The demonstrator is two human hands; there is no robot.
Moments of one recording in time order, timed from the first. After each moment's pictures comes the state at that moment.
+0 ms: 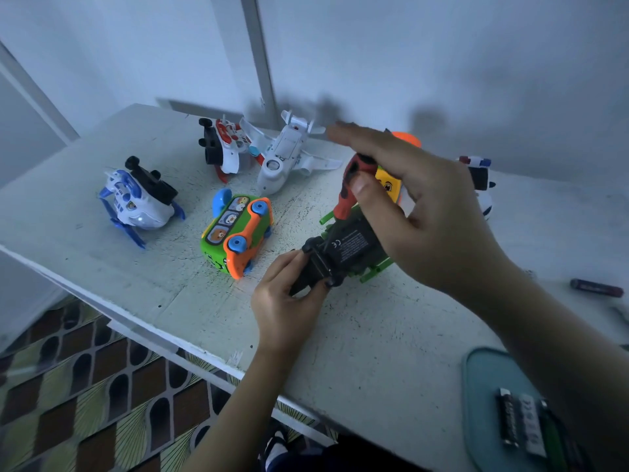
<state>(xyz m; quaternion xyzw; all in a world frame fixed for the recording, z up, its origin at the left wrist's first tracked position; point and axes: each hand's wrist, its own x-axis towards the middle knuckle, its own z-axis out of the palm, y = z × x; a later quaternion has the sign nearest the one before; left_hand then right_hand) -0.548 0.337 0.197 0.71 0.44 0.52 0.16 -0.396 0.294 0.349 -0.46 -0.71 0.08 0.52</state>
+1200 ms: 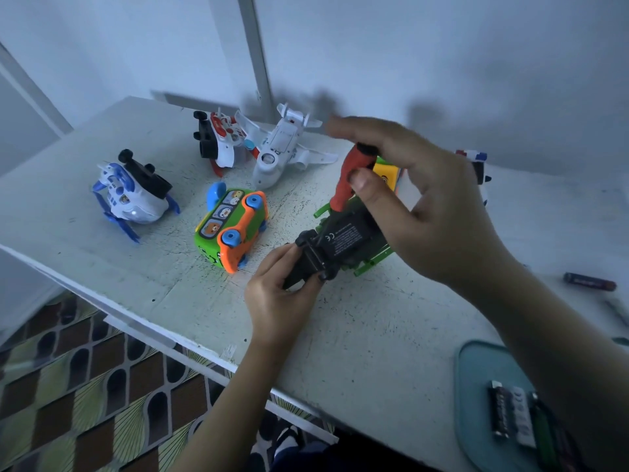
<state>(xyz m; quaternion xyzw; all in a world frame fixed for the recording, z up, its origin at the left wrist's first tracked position) -0.548 0.337 0.198 0.72 0.43 0.52 0.15 -0.385 0.292 0.348 -0.45 -0.72 0.10 0.52</state>
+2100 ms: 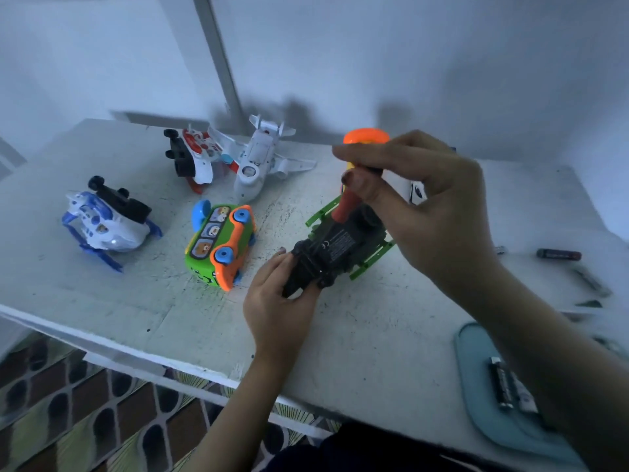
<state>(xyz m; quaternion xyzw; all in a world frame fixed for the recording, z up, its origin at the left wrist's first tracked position) -0.551 0.336 0.205 0.72 0.43 0.52 0.15 -0.400 0.285 0.349 -0.49 -0.62 0.06 0.61</state>
